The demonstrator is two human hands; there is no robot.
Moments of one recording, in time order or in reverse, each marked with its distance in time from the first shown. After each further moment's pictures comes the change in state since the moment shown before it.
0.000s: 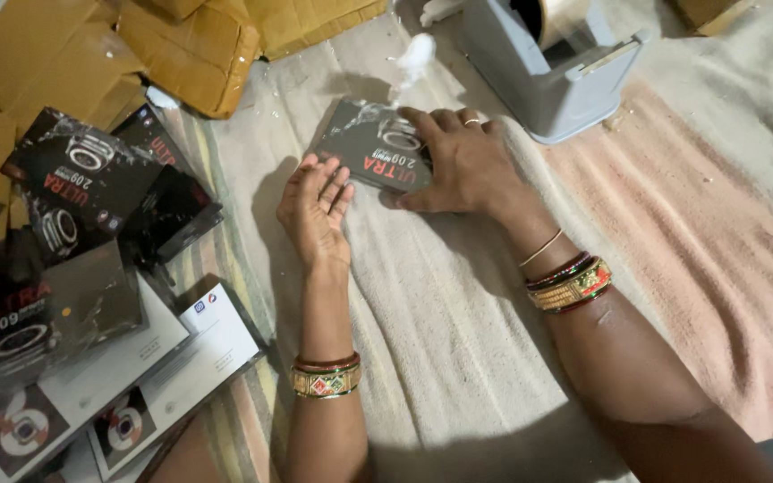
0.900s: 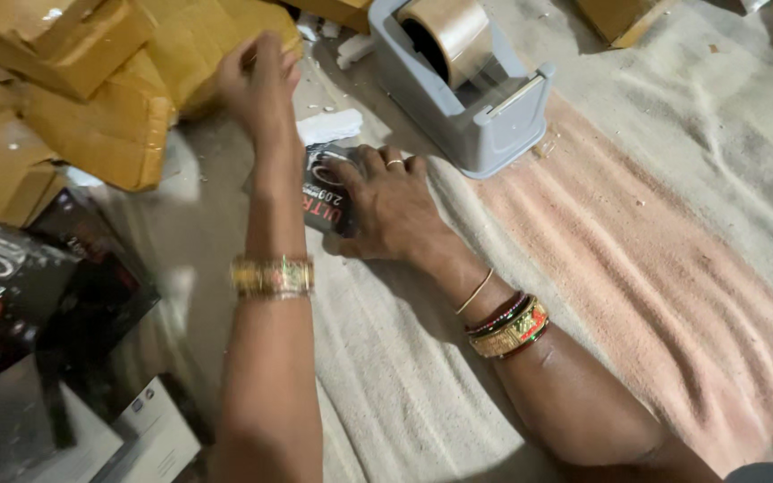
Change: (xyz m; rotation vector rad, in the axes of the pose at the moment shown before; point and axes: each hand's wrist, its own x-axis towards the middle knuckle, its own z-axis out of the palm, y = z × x) left_hand 0.154 -0.026 0.162 0.210 -0.297 0.347; right_hand 0.009 0.006 0.009 0.083 -0.022 0.095
